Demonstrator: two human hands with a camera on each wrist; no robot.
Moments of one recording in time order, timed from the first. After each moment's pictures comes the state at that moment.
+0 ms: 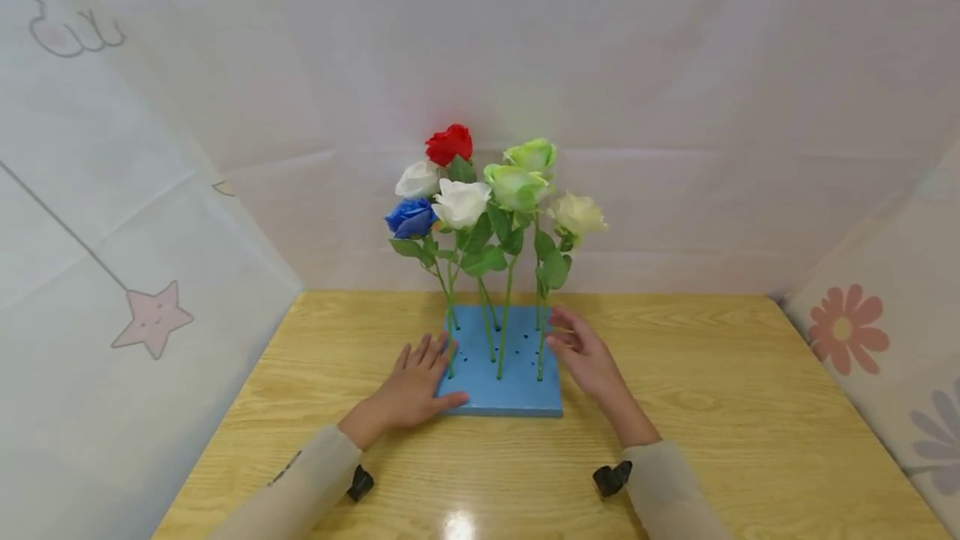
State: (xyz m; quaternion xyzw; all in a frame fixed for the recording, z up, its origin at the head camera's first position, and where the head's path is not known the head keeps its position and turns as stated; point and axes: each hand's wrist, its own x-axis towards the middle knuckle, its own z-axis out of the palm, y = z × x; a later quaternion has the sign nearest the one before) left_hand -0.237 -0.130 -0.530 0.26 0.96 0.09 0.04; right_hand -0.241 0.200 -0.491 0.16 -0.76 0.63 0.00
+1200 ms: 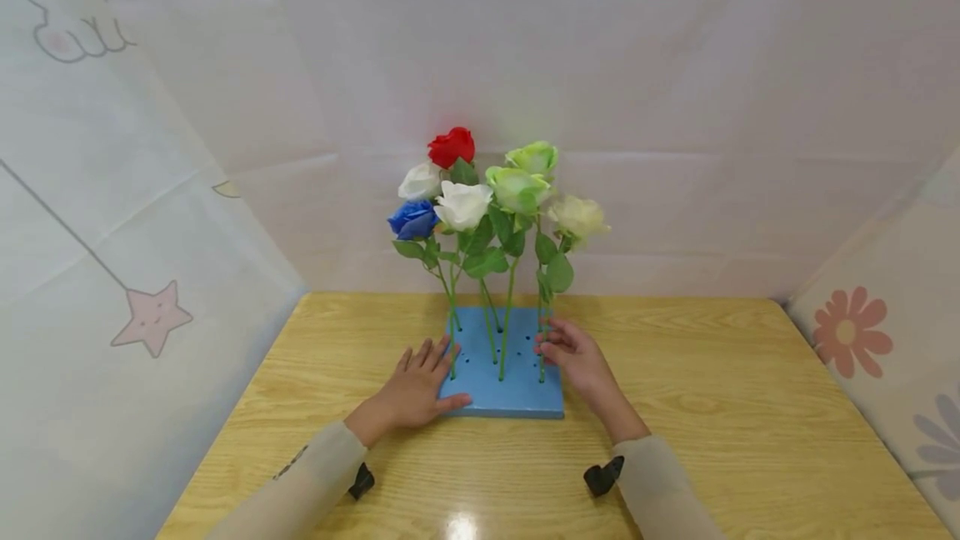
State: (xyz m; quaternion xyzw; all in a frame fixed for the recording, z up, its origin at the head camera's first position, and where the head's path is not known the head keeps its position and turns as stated) left_hand -0.237 -0.128 -0.532 0.23 0.97 0.08 0.07; right_hand -0.247 0.189 -0.499 0.10 -0.73 0.67 -0.08
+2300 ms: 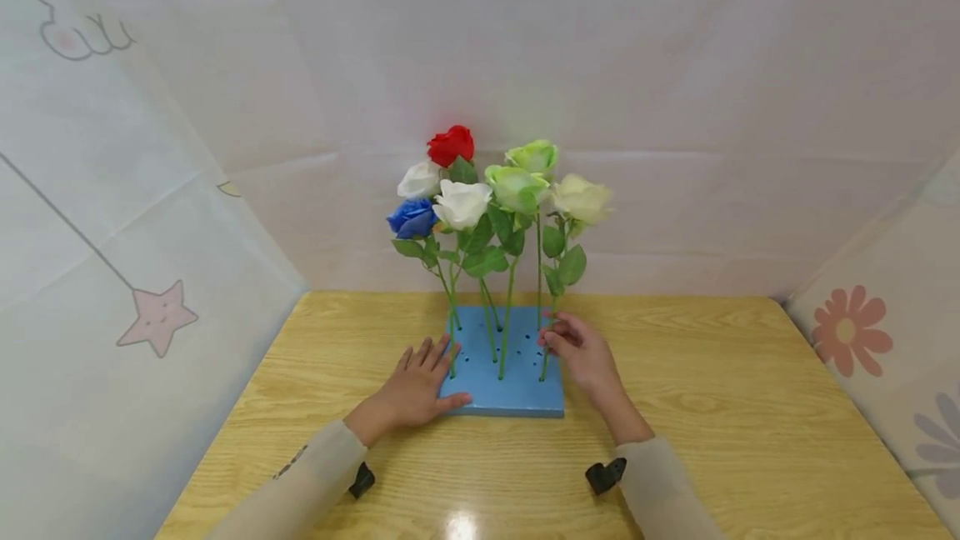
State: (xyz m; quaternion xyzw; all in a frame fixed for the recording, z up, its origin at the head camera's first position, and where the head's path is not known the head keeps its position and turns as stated) left_hand -0.236 -0.127 -0.527 0.23 0.97 0.07 0.08; right_hand -0.237 0.185 -0.478 0.08 -0.74 0.67 0.00
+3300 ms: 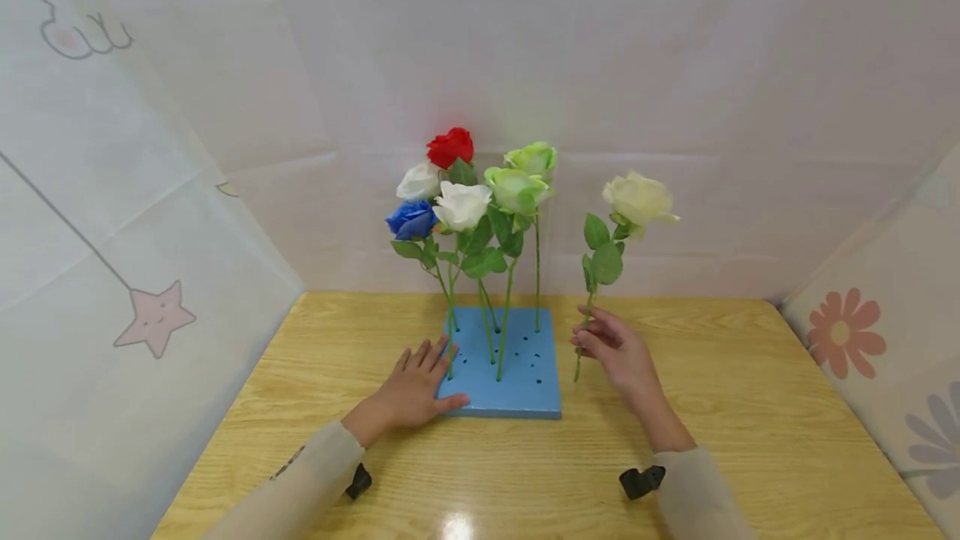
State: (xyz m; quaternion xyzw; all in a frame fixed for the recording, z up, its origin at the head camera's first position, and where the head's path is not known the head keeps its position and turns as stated) left_hand -0.238 -0.128 -0.532 0.24 0.97 0.06 0.06; right_hand -0.224 0.235 -0.464 0.11 -0.74 0.66 0.04
